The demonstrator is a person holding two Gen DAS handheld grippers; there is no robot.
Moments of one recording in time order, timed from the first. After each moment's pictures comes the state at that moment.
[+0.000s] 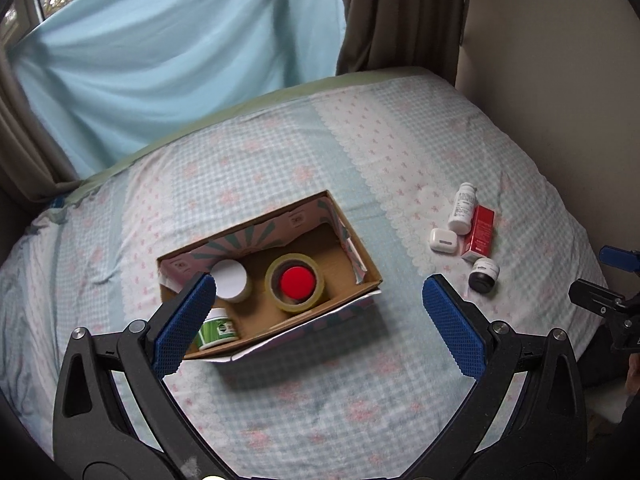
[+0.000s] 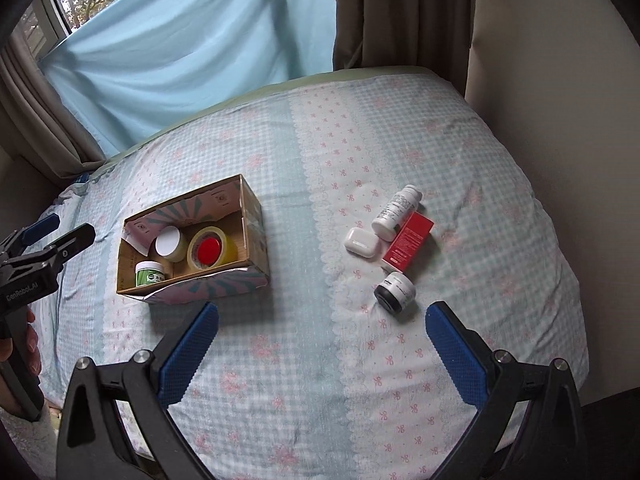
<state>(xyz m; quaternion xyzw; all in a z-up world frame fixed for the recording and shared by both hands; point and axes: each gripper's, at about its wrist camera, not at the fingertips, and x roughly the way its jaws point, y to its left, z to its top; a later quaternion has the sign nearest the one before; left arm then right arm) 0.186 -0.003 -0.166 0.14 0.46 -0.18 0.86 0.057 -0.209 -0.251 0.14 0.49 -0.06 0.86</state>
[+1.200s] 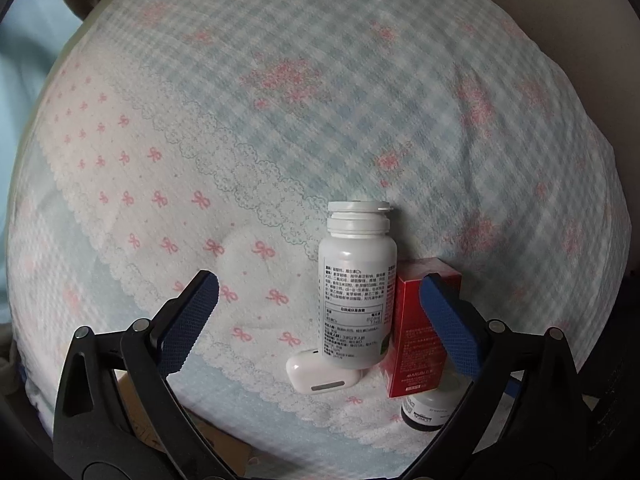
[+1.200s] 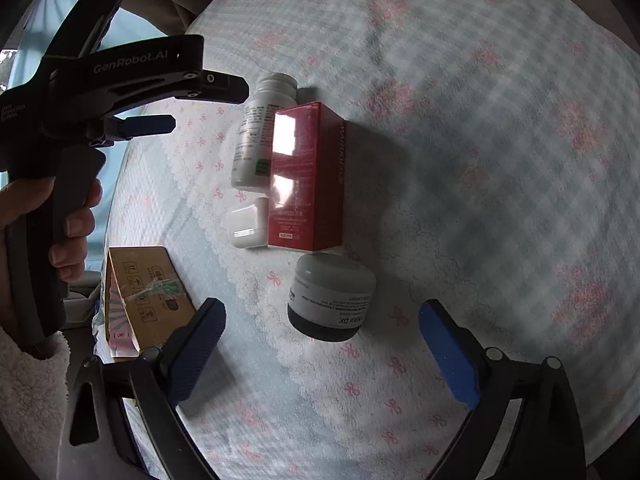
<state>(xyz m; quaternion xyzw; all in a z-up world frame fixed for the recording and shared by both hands) 0.333 -0.374 -0.422 0.33 0.62 -0.32 0.63 0.103 -0.357 -0.479 0.45 0.52 -0.11 0.72</state>
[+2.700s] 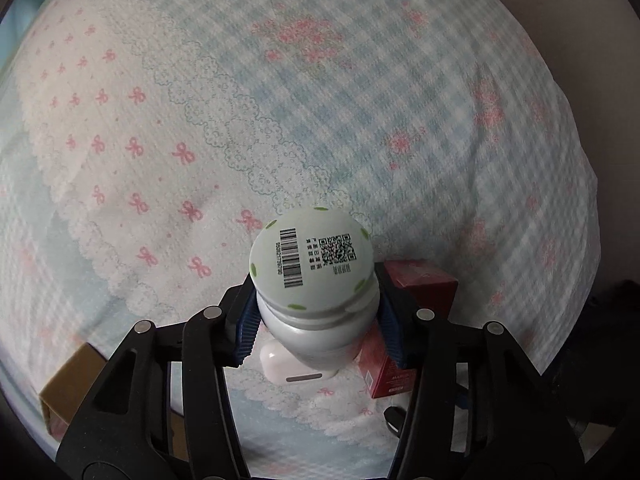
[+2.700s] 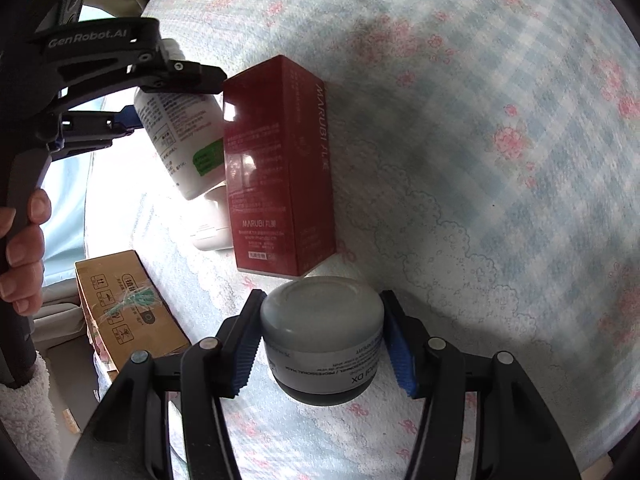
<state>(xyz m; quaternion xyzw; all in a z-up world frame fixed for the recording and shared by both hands) 0.354 -0.311 -0.436 0.24 0.69 -0.31 0.61 0.125 -0.357 -0.510 0.46 0.56 -0.12 0.67</state>
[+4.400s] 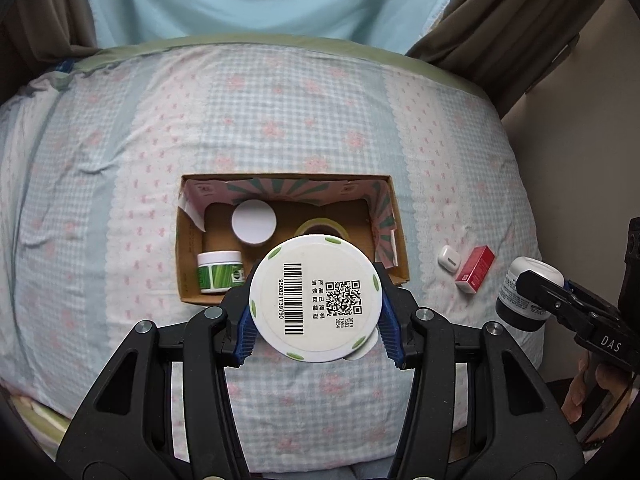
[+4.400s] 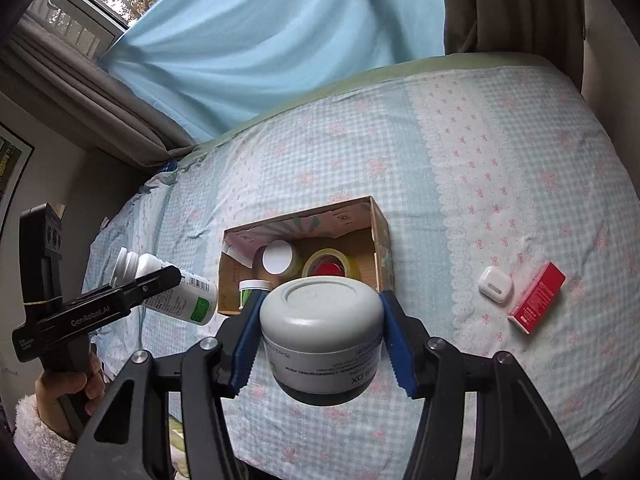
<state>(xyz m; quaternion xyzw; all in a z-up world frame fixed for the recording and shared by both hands) 0.258 0.135 -0.178 -0.05 0.58 -0.11 0.80 0.182 -0.128 -0.234 0.19 0.51 0.12 0.83</state>
